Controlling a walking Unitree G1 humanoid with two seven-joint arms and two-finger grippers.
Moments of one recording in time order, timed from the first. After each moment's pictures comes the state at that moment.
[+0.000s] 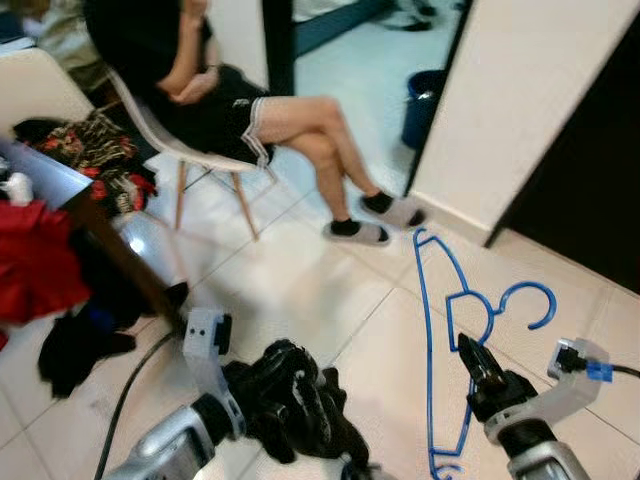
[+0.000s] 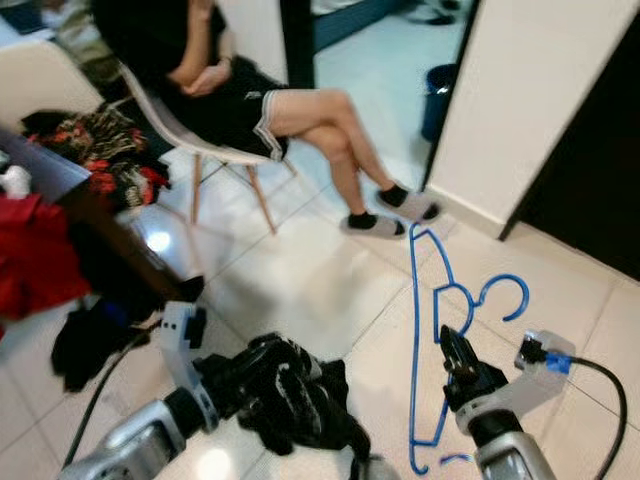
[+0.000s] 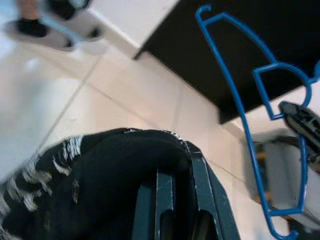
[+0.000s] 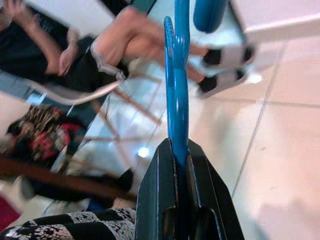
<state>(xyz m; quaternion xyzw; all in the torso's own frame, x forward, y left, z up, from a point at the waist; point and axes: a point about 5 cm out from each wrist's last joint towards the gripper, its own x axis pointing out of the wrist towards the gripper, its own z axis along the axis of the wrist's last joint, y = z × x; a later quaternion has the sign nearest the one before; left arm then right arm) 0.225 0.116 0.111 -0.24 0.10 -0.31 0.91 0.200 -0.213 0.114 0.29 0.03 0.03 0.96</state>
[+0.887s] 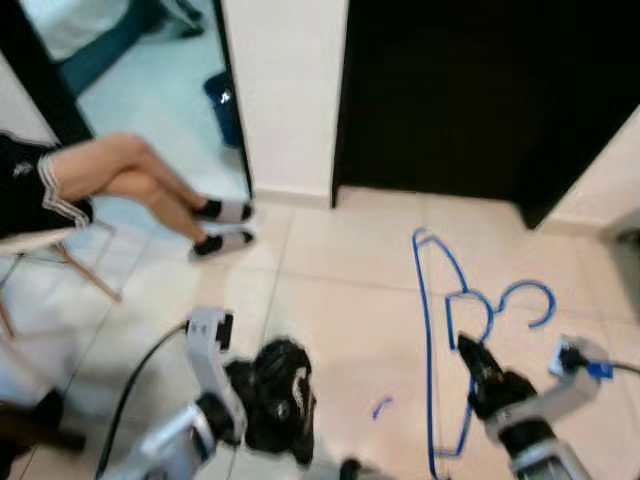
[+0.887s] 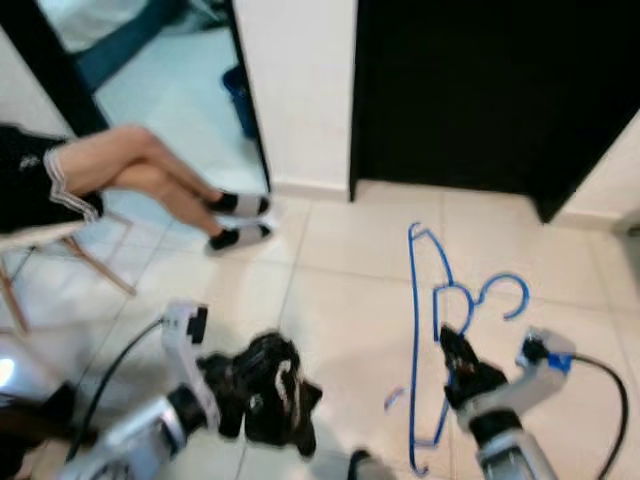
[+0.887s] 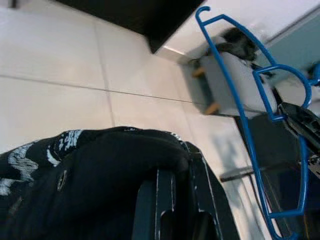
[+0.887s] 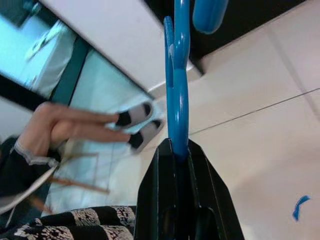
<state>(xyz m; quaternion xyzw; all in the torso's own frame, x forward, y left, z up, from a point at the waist) 0.227 0.120 0.110 -0.24 0.11 -0.31 0.91 0.201 -0.211 0.115 0.30 0.03 0.03 0.95</state>
